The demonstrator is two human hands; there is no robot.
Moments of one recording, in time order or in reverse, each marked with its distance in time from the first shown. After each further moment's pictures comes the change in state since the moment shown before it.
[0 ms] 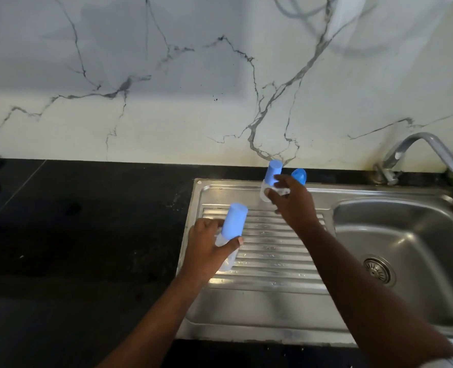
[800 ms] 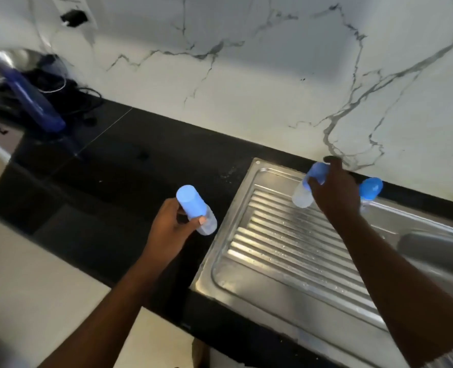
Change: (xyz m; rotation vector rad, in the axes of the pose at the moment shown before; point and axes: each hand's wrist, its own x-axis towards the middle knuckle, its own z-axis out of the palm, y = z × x) left_hand -0.072 -0.054 -0.107 -0.119 0.380 -0.174; right_hand 0.035 -0.021 0.038 -0.370 -0.109 -0.160
